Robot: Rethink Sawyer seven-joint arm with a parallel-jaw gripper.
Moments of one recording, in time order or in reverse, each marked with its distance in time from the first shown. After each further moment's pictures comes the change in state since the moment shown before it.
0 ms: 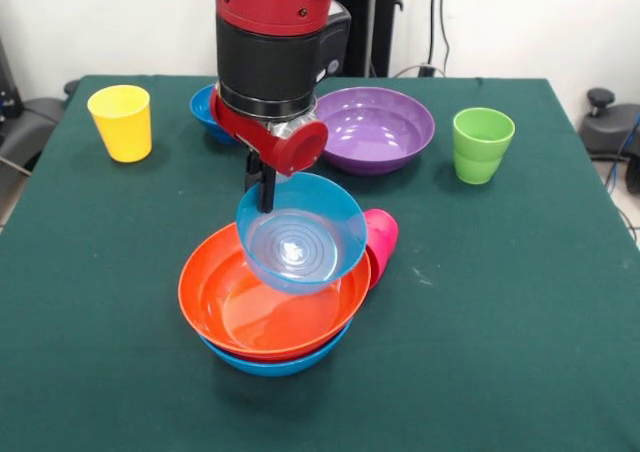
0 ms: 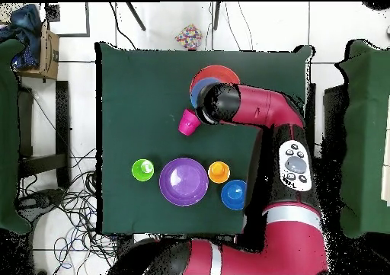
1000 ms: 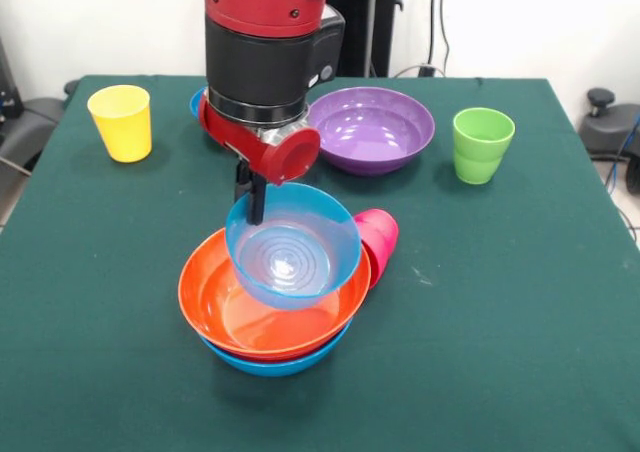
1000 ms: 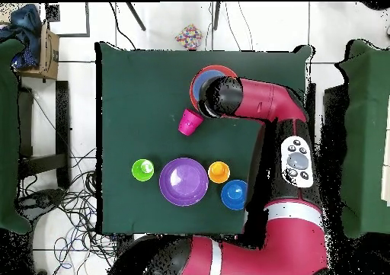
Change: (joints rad) arm 0.000 0.014 -0.001 -0.056 0.000 0.000 0.000
